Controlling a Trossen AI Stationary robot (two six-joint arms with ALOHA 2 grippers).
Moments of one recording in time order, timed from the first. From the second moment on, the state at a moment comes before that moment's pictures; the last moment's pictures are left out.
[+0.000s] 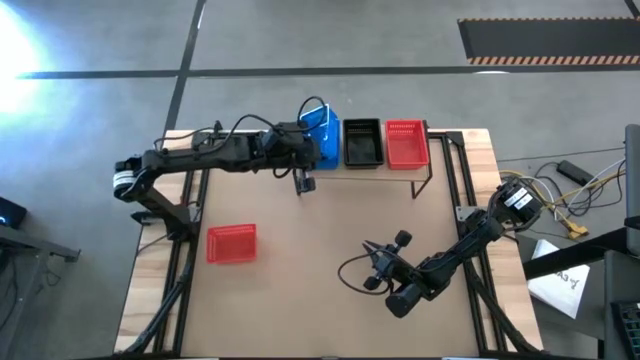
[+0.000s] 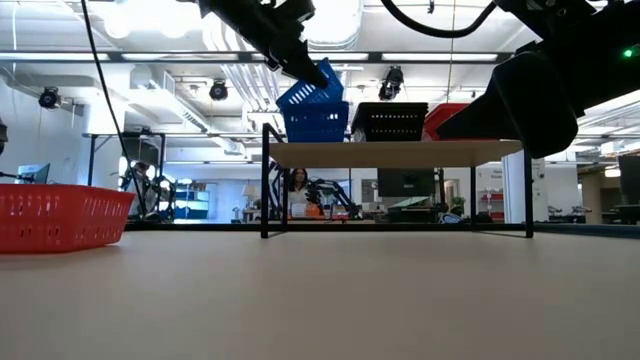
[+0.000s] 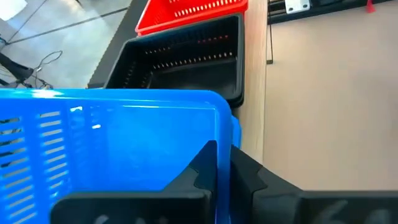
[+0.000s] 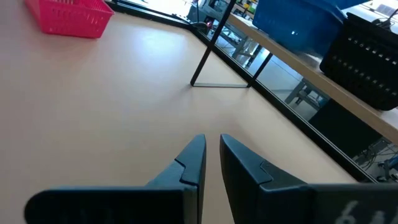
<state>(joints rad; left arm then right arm) 0.27 1.51 1.33 -0.34 -0.11 0.35 0.67 1.75 0.82 -0.09 1.26 0.58</state>
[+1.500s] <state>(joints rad) 0.26 1.50 1.40 -0.49 -0.14 0.41 0.67 1.75 0.82 -0.09 1.26 0.59</state>
